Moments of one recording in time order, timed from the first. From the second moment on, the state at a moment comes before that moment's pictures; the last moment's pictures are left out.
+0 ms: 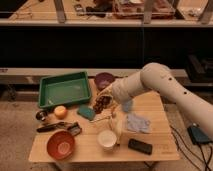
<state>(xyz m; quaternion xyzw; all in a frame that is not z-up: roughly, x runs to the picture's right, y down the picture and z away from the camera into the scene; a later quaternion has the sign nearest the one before) -0.011 0.040 0.623 -0.05 -0.44 -0.27 0.85</state>
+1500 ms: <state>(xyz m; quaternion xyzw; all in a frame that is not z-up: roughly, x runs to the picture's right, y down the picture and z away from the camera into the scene) -0.188 0.150 0.577 -0.16 -0.57 -0.43 0.69</state>
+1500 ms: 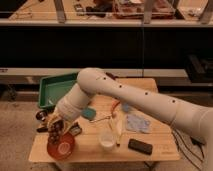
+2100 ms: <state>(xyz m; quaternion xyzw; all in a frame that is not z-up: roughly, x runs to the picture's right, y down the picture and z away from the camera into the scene) -0.153 0.196 0.599 -0.22 -0.54 -0.52 0.62</state>
